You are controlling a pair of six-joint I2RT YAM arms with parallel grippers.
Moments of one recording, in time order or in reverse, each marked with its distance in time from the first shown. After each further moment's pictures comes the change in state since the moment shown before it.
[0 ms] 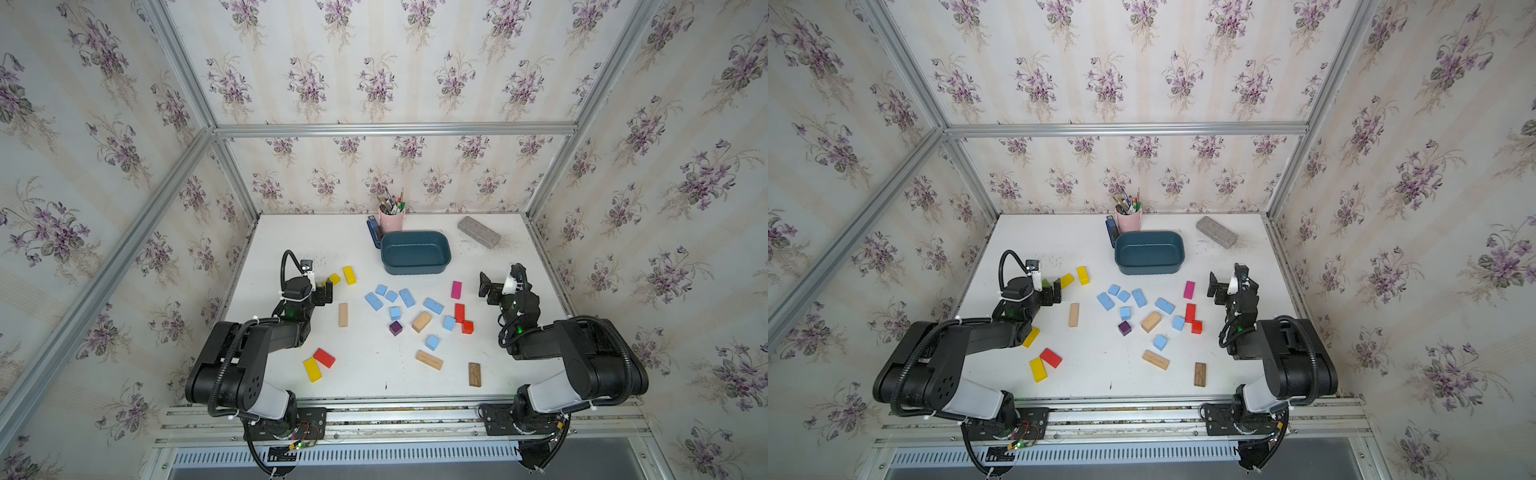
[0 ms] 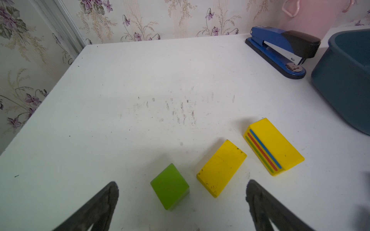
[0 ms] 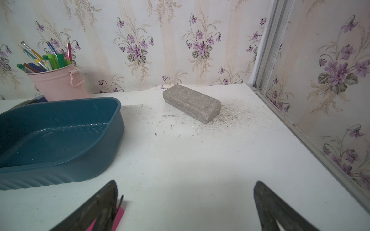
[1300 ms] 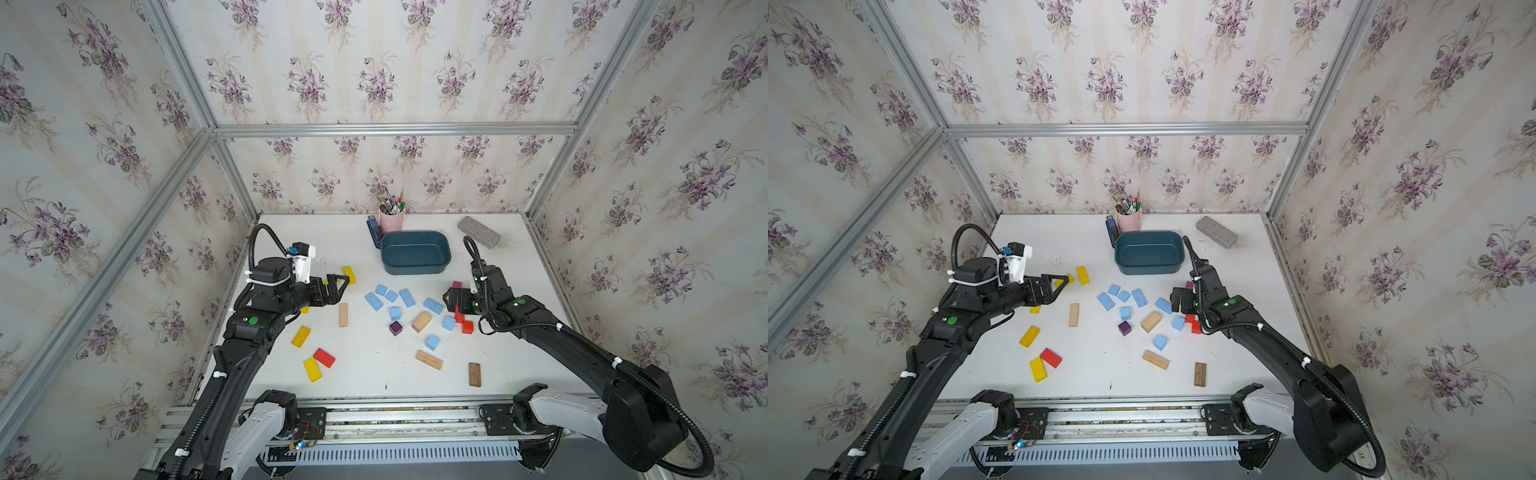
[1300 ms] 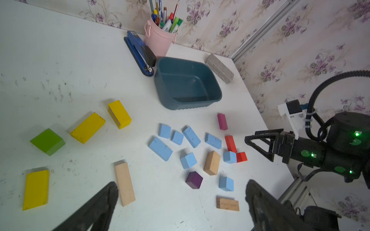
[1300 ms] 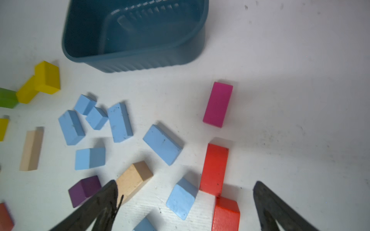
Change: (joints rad) left arm -0.047 -0.594 0.447 -1.187 0.592 -0.311; right arm 0.447 -0.296 0.490 -1.538 0.002 0.396
